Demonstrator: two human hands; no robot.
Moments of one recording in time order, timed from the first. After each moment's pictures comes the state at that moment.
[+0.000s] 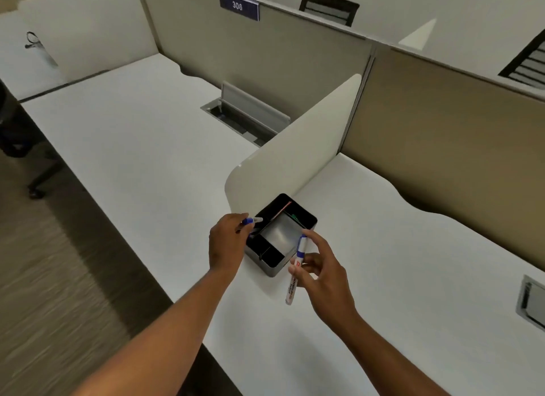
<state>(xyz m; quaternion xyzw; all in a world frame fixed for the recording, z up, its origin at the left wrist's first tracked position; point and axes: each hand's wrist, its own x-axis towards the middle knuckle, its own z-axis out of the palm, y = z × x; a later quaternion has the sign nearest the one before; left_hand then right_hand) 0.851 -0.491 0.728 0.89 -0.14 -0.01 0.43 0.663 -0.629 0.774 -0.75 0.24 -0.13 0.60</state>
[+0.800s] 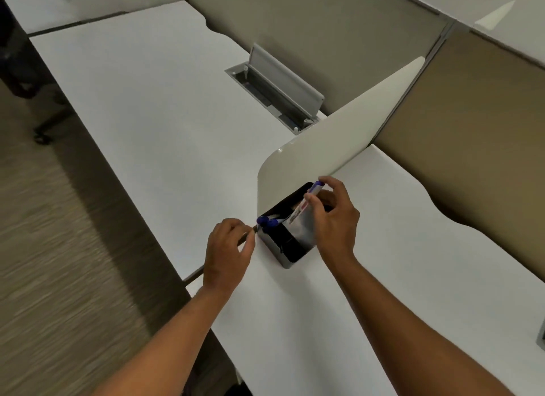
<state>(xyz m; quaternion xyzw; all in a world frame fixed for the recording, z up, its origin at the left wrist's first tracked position) 0.832 -0.429 0.687 0.90 -0.19 0.10 0.37 0.791 -0.632 0.780 -0.76 0.27 -0.24 0.53</state>
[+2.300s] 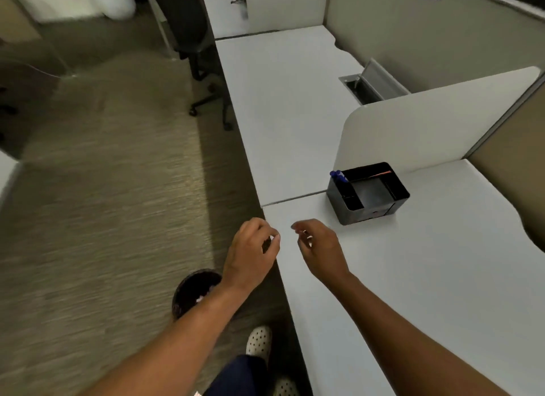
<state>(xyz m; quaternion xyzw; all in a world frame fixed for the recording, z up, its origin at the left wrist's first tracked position) 0.582 -0.325 0.748 0.93 -0.08 0.15 0.31 0.608 -0.509 0.744 -0.91 -0.10 -0.02 0.41</state>
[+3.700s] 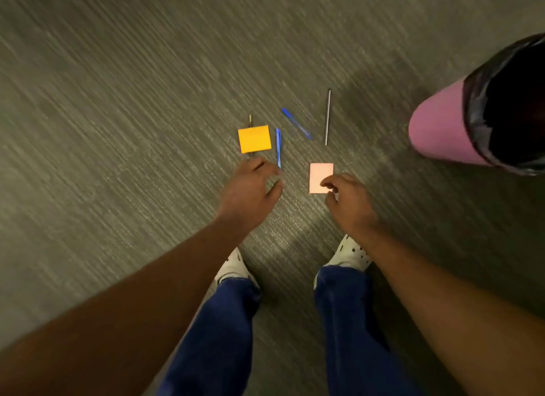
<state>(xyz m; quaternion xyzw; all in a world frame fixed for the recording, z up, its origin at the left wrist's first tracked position) 0.024 -0.015 0.194 0.80 0.48 -0.02 0.35 0.228 -0.127 0.150 -0.80 -0.43 0.41 0.10</state>
